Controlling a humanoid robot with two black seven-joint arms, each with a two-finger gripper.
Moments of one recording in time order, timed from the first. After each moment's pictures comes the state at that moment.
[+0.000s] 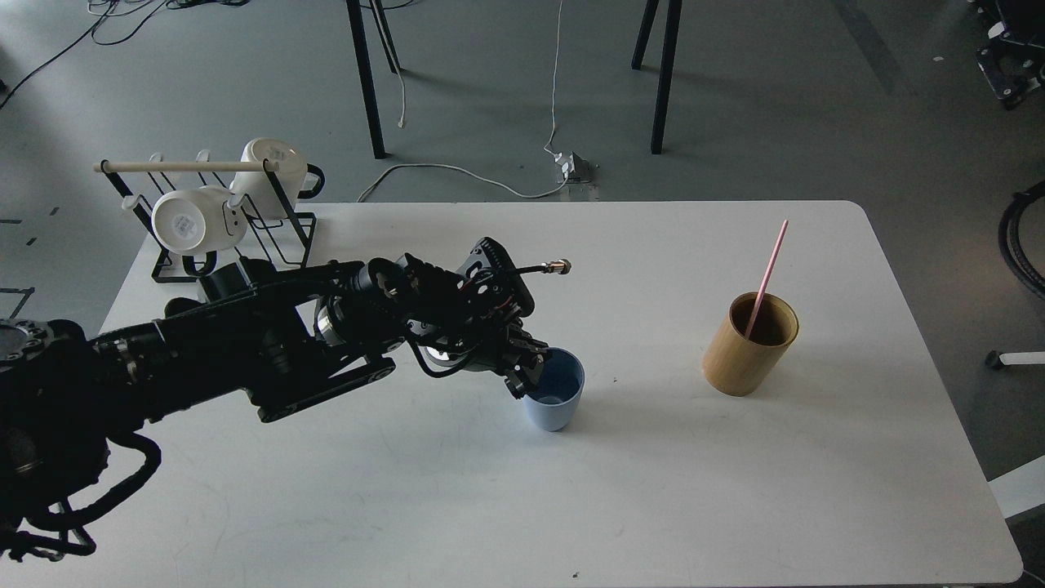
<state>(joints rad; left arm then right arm) -1.04 0.17 -0.16 -1.07 2.14 -0.49 -0.27 0.77 -0.69 0.94 0.76 0.31 0.49 0.19</state>
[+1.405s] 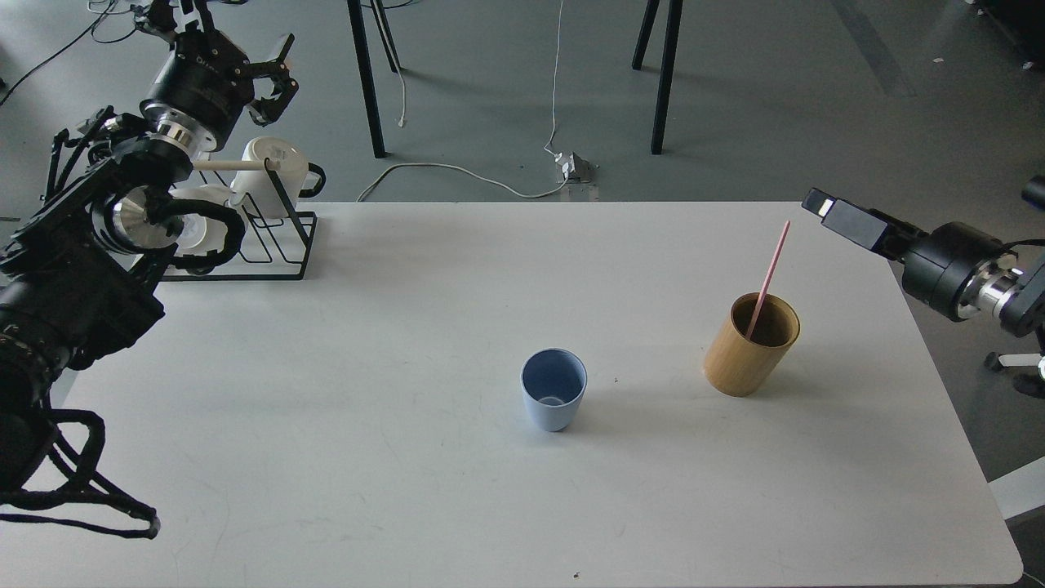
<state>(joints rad) -0.99 0.31 -0.69 -0.40 -0.01 -0.49 -0.34 0.56 -0.93 0.60 1.37 -1.33 0.00 0.20</state>
